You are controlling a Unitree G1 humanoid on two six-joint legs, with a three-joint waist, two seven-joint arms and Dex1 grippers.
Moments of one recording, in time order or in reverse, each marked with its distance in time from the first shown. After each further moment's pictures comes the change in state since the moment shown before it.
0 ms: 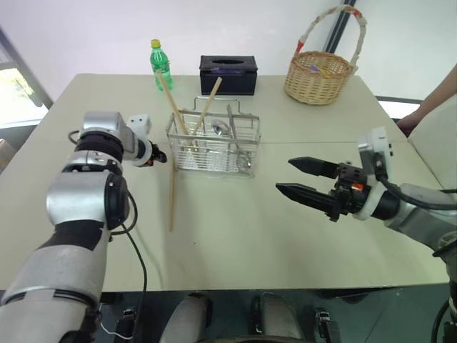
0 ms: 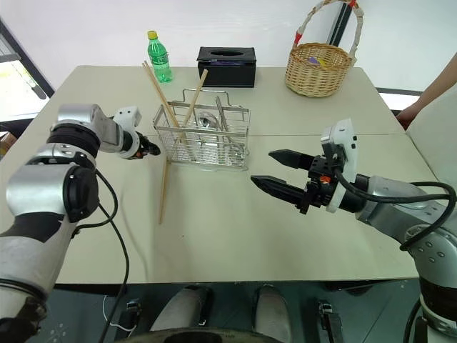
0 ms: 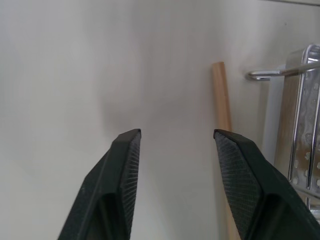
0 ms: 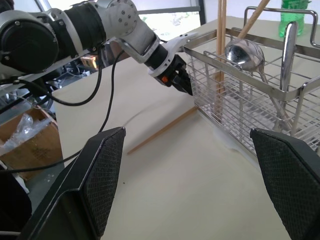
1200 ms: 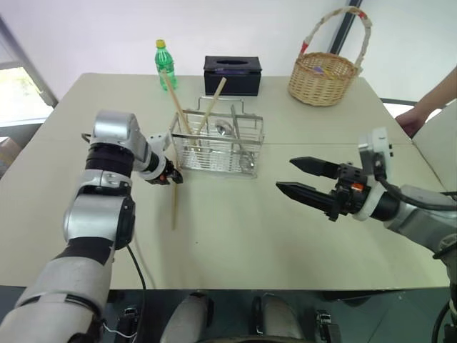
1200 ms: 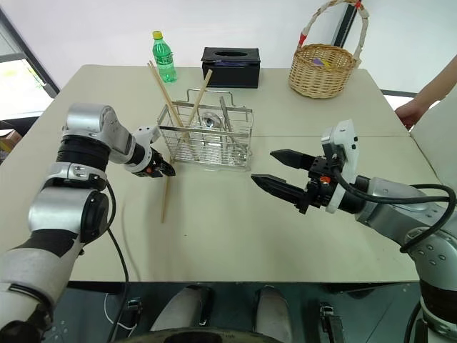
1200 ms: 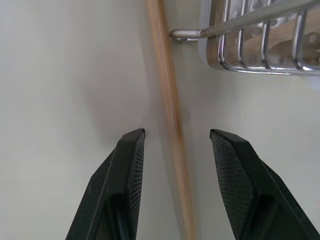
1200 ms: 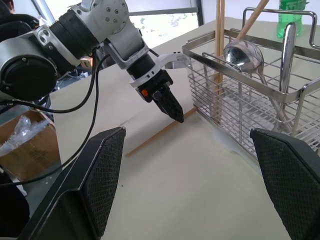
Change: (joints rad) left arm 0.187 -0.069 -0.103 -0.487 -0.140 0.515 -0.026; right arm 0.014 0.004 -0.006 -0.020 0.024 0.001 -0.061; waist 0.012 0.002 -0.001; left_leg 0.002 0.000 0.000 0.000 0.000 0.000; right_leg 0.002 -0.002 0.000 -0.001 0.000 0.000
